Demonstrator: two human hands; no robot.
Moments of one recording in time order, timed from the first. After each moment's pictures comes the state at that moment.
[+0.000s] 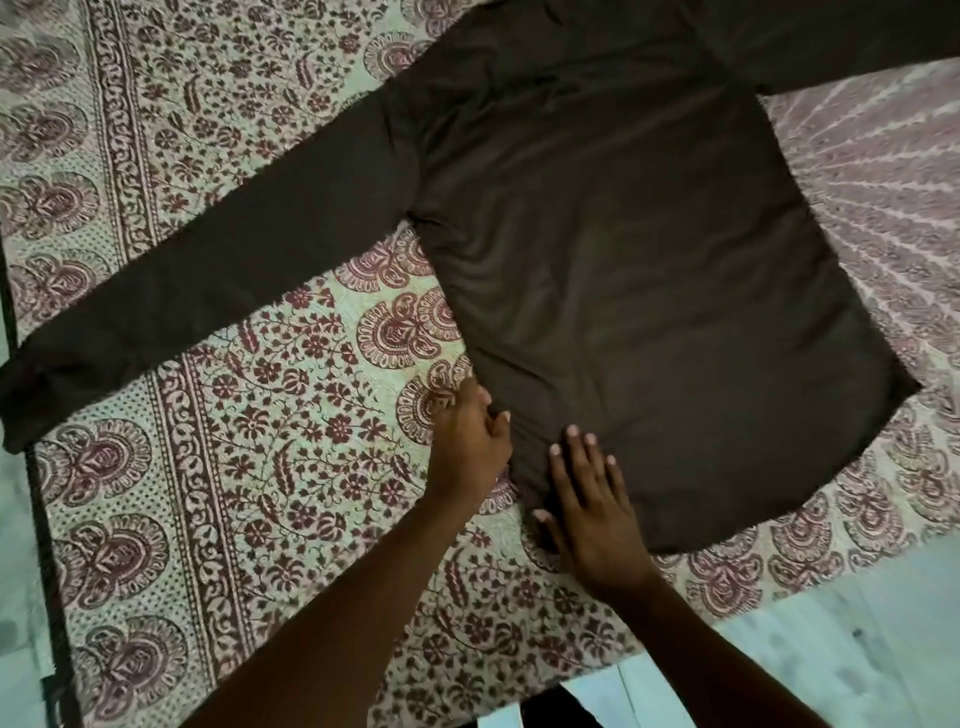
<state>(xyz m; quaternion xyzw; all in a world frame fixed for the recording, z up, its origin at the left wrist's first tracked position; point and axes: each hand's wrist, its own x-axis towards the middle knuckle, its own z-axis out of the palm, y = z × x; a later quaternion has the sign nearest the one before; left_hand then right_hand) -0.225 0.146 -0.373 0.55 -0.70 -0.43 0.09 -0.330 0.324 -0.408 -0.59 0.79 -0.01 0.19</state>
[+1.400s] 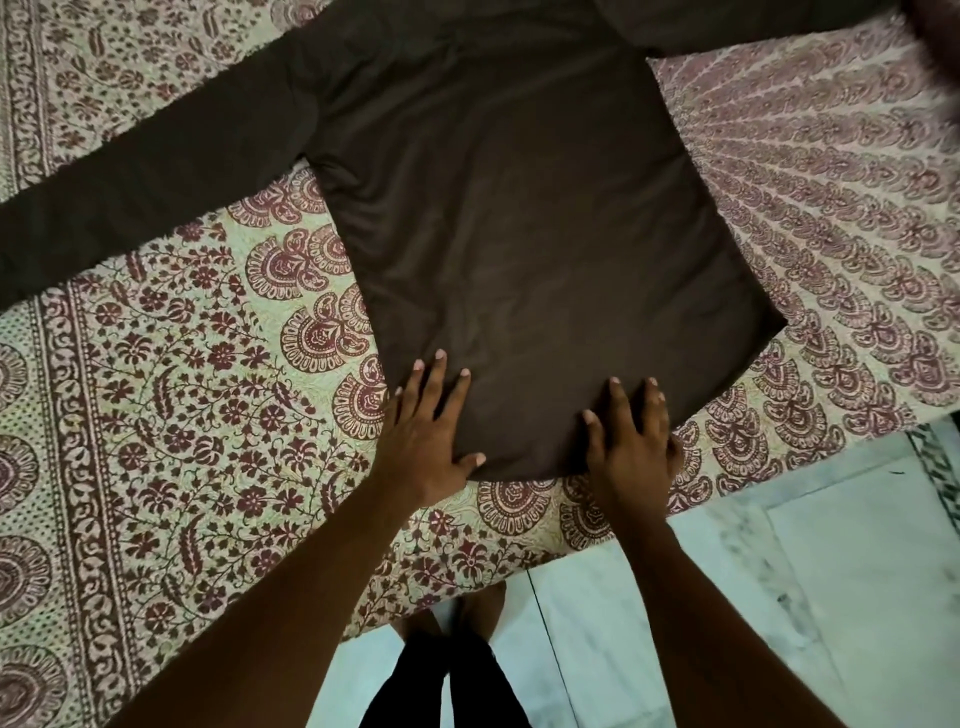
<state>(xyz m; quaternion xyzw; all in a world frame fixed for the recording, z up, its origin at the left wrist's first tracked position) -0.249 0.266 -0.390 0.38 -0.88 -0.24 -0.13 -0.451 0.425 -0.401 -0.30 0.94 -0.09 0.14</state>
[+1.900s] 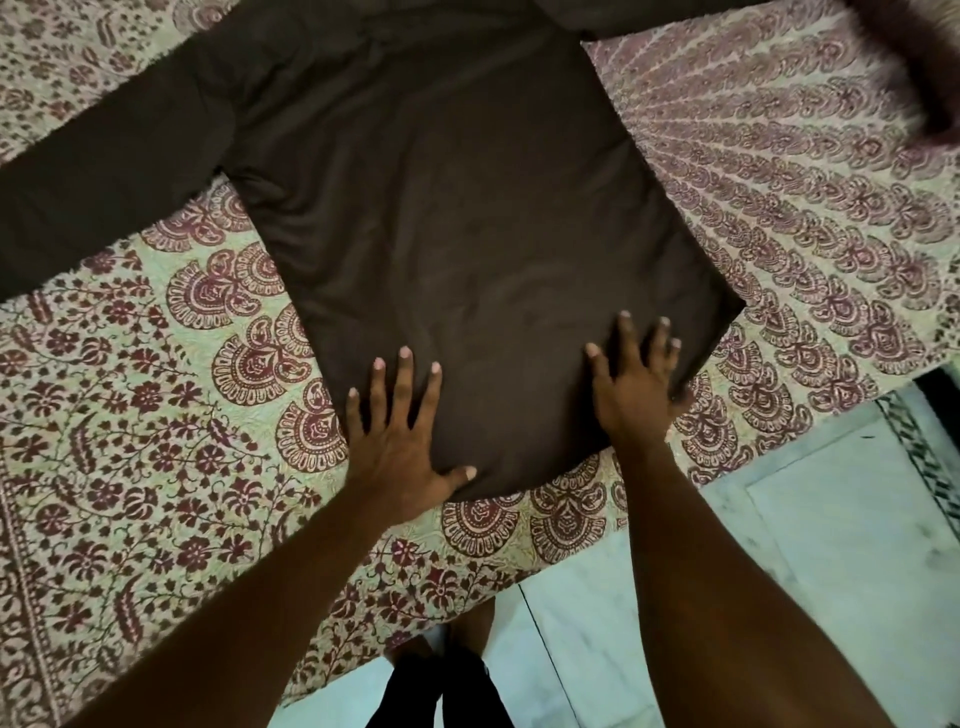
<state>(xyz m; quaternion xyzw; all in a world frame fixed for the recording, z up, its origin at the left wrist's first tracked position) -0.278 0.265 -0.405 0.38 -0.90 -0.15 -0.14 -0.537 0.381 -0.403 -0.19 0.95 -0.12 0.20</state>
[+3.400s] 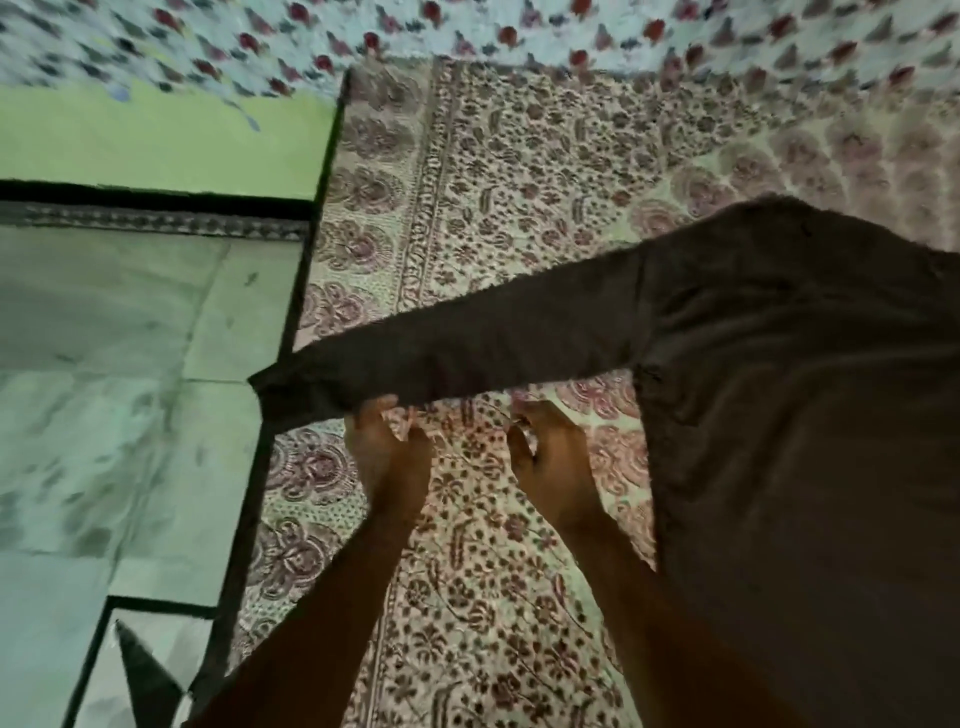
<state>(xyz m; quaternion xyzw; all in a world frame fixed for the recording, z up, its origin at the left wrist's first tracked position) -0.007 -0.033 -0.332 0.80 -0.40 -0.32 0.30 -0.182 -0.001 -0.323 -0.60 0.69 -0.30 0.27</state>
